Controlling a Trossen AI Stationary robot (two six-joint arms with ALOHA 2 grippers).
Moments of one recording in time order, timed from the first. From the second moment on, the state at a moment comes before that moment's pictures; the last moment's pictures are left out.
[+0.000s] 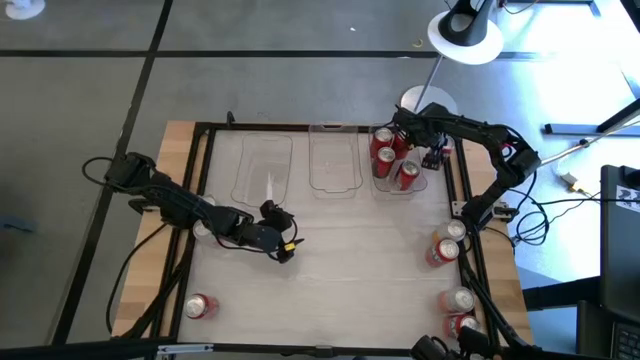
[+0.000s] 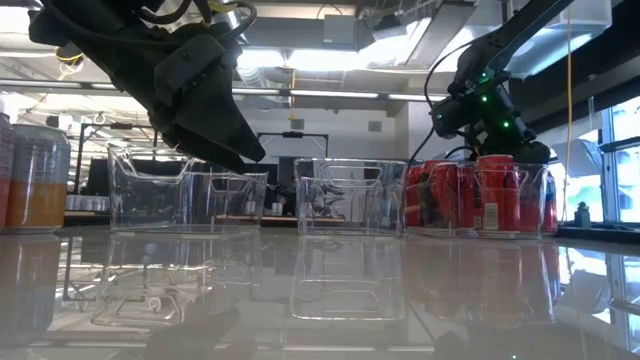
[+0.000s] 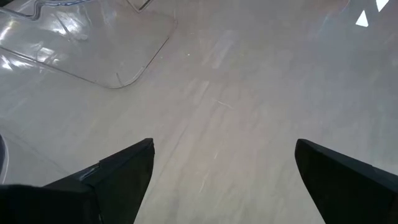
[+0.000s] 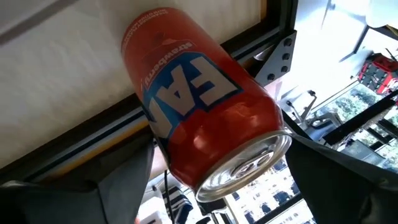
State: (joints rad) left arm -0.34 1.49 0.69 0.01 -0.59 -0.56; right arm -0.83 1.65 1.14 -1.27 0.58 -0.37
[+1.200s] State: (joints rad) left arm -0.34 1.49 0.69 0.01 -0.59 -0.57; right arm -0.83 1.65 1.12 -1.33 0.38 -0.40
